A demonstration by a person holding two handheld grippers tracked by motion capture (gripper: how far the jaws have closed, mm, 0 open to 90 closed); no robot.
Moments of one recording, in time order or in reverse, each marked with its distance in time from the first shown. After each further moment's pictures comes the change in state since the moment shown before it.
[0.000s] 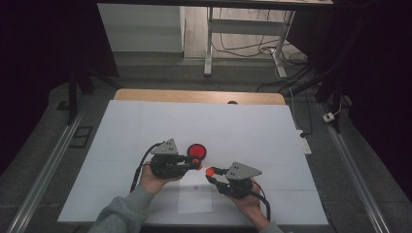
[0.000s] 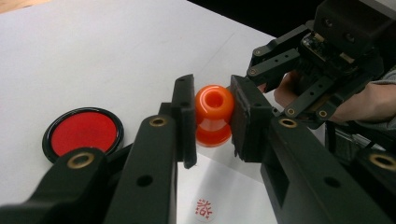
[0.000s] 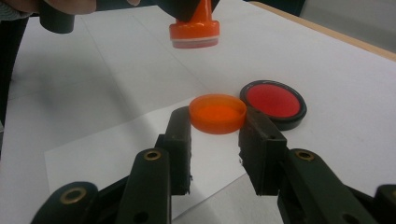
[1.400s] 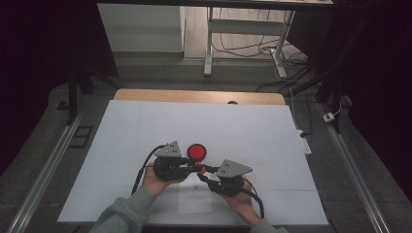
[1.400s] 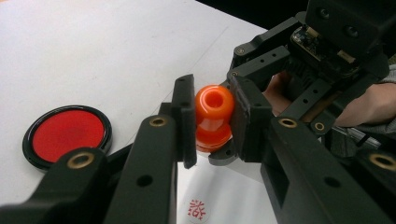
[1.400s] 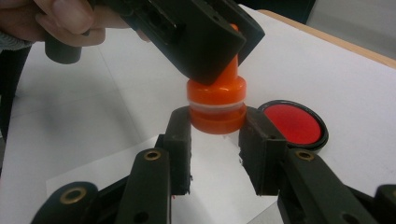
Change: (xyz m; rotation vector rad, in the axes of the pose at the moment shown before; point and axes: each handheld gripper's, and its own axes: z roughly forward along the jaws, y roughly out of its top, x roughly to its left) left arm -0.003 -0.003 0.008 0.017 -0.017 0.010; right arm 0.008 0.012 0.020 -0.023 0.030 -0.013
